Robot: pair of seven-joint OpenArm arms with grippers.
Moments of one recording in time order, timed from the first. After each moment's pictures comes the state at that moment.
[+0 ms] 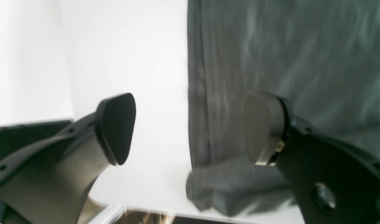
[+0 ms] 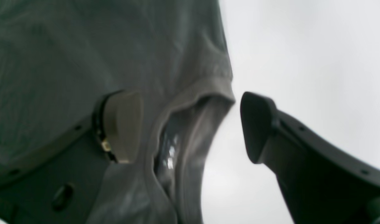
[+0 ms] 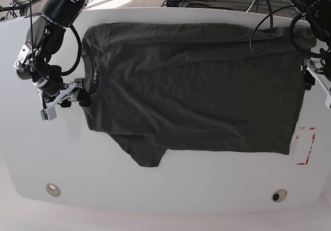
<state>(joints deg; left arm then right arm) 0.1 -19.5 -43.2 108.4 -21.0 -41.9 76.8 5.3 11.8 36.1 87.5 36.5 37.9 -68.7</state>
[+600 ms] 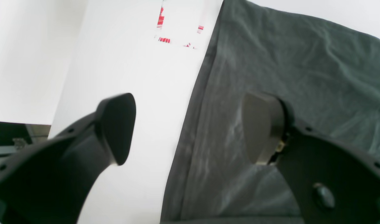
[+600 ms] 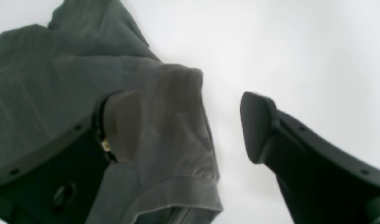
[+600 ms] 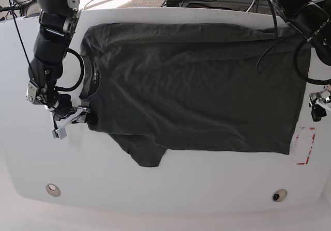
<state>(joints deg) -12.2 -19.7 -43.5 100.4 -20.7 -28.4 75.0 21.9 19.3 20.4 50.7 28.2 38.0 -45.2</state>
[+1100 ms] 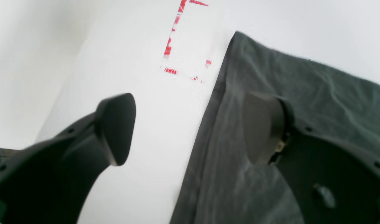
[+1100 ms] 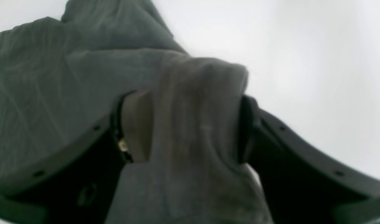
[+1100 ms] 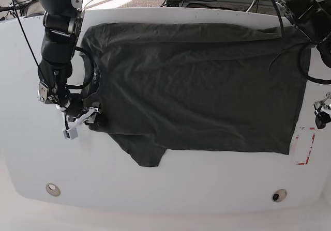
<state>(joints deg) -14.3 -24.0 -42.9 82.1 -20.6 -28.2 56.3 22.3 17.3 15.5 44.7 29.3 38.2 -38.2</state>
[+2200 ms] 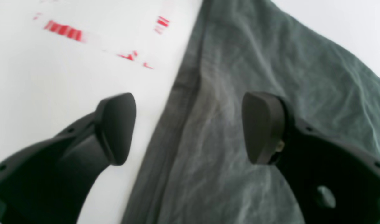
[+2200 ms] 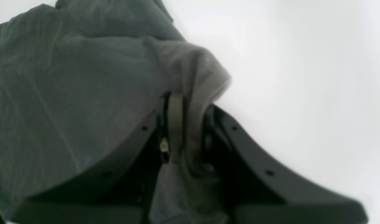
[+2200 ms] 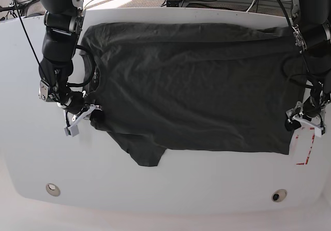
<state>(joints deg) -30.9 -29.2 -18.2 26.7 -21.0 -27.7 24.0 21.9 17.1 15.7 44.4 29.2 38.0 -38.9</state>
